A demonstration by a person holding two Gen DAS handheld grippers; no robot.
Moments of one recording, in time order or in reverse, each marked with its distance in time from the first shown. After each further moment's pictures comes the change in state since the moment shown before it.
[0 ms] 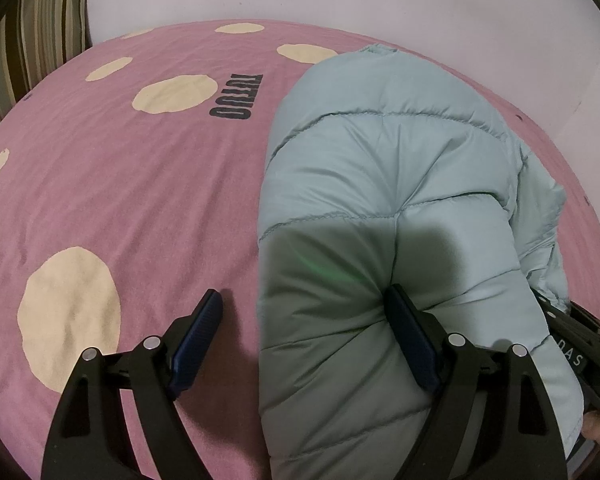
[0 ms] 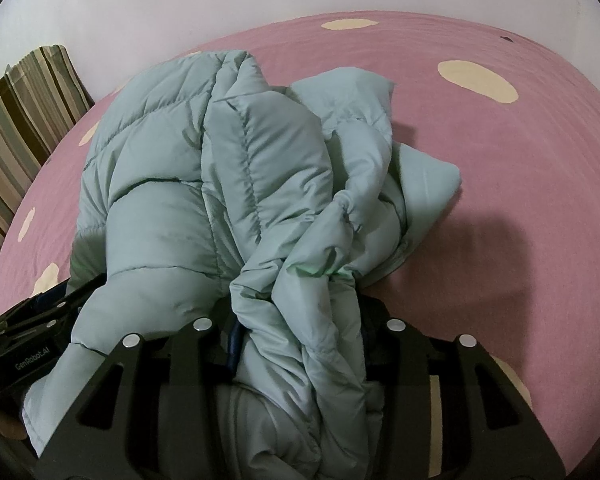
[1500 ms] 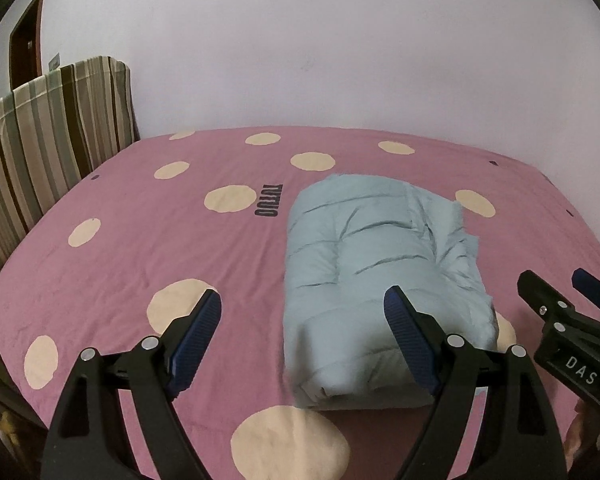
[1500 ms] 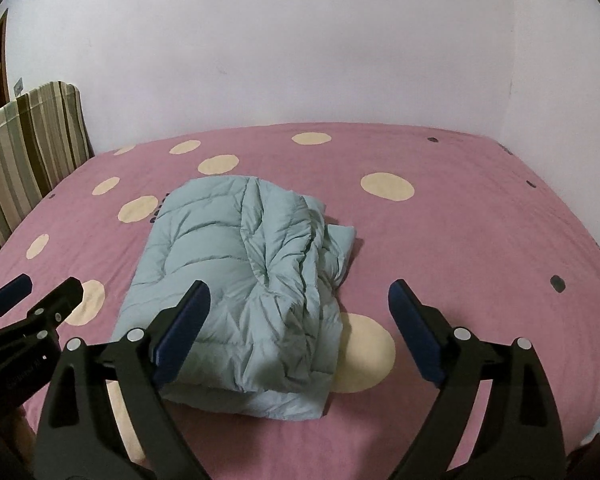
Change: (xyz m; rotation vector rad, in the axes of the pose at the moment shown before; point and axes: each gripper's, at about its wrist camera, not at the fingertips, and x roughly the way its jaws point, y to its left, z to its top) left arm -0.174 -0.047 -0.050 0.078 -0.308 0.136; right arm -0.189 0.031 -0.052 -0.053 -0.318 -0.175
